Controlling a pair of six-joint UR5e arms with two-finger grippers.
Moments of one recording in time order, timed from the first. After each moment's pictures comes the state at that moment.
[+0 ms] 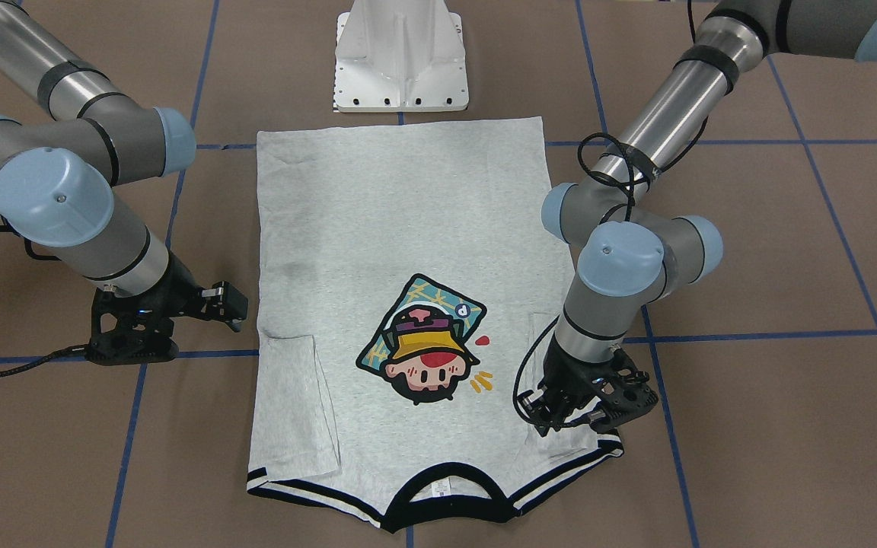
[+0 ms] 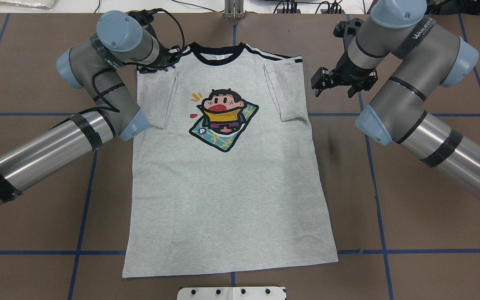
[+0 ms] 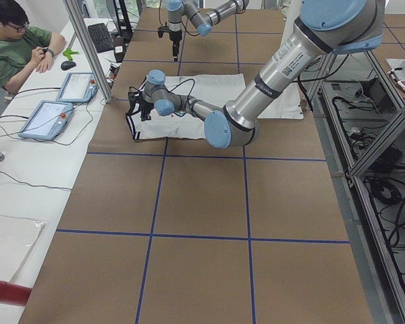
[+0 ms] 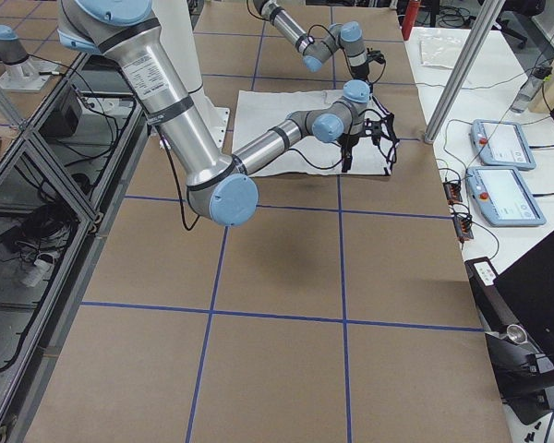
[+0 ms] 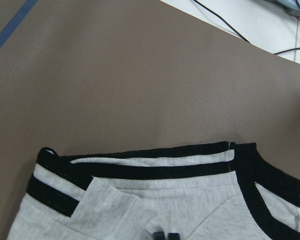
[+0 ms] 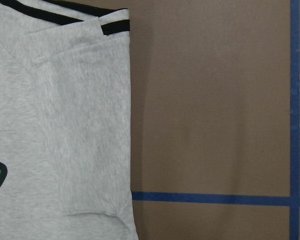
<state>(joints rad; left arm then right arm) -0.81 -2.41 -1.01 -2.25 -1.80 -1.43 0.90 -1.00 1.52 -1.43 2.15 0.90</state>
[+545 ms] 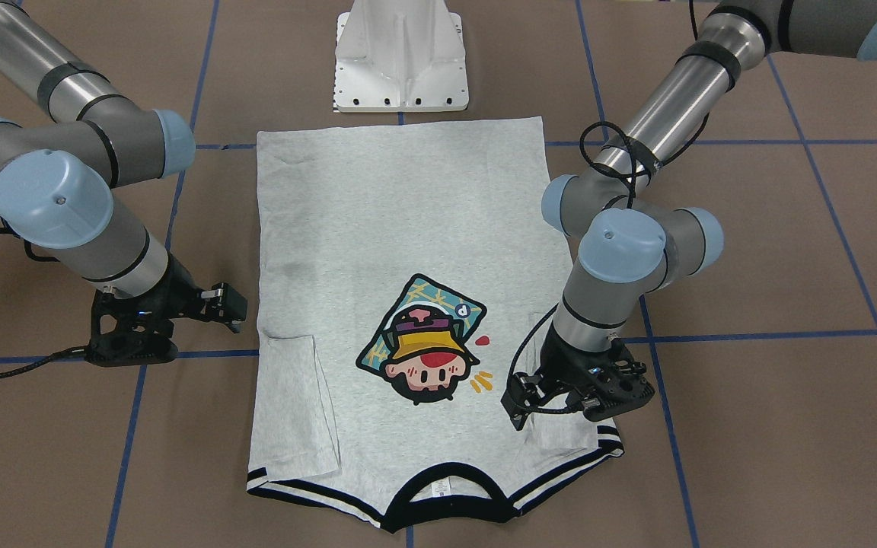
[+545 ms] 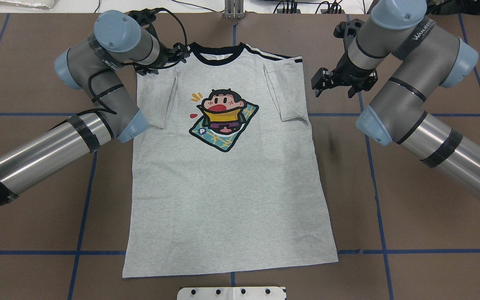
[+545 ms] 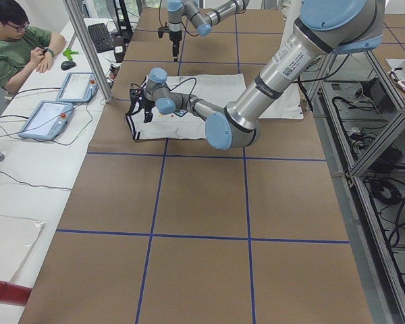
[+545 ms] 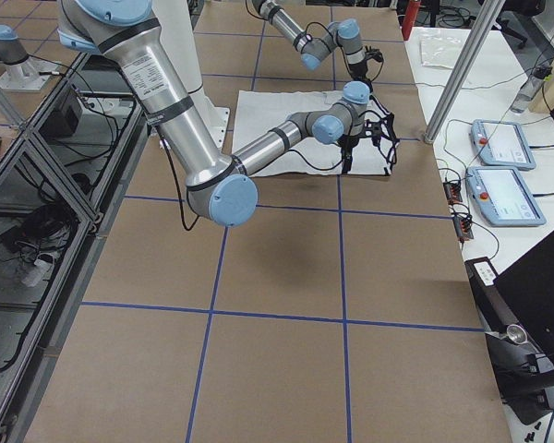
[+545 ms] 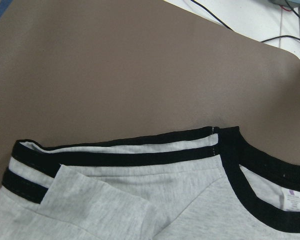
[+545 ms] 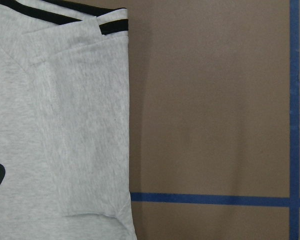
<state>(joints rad) -0.81 -2.36 -1.11 -2.25 -1.82 -1.39 0.90 -1.00 1.51 -1.41 2.15 0.90</state>
